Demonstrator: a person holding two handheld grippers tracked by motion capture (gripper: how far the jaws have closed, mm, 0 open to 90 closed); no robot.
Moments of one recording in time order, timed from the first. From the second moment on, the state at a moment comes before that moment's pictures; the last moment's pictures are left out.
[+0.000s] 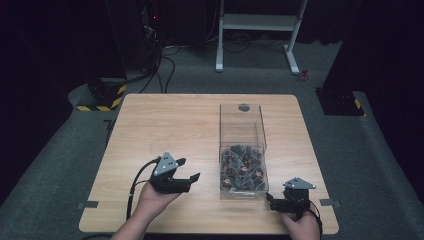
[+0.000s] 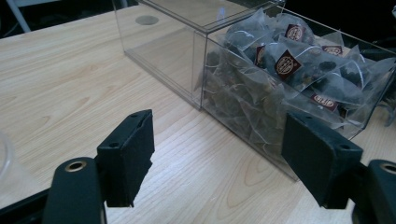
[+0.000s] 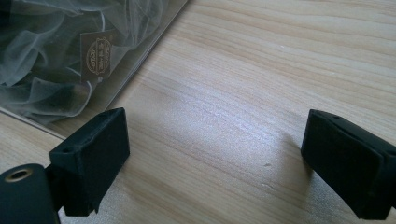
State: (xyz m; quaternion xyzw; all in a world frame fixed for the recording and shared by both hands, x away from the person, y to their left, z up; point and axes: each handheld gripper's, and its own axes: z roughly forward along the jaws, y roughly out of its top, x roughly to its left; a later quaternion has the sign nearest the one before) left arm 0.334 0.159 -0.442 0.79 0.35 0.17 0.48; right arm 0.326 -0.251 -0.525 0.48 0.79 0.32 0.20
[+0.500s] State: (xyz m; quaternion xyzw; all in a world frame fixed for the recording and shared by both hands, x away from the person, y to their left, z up) left arm 0.340 0.146 -0.433 0.79 0.33 0.17 0.48; right arm 0.326 -0.251 -0.525 0.48 0.79 0.32 0.20
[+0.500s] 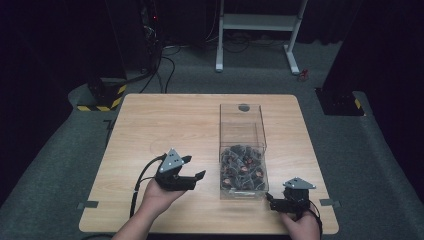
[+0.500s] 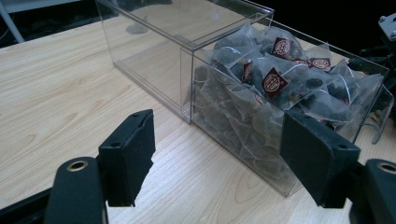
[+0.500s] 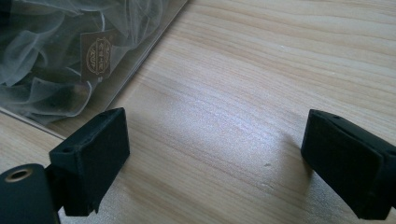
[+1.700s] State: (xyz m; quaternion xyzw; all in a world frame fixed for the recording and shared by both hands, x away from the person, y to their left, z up) left arm 0.351 0.103 -0.421 0.80 0.31 0.14 0.50; right arm 0.326 -0.251 -0.525 0.48 0.79 0.32 0.20
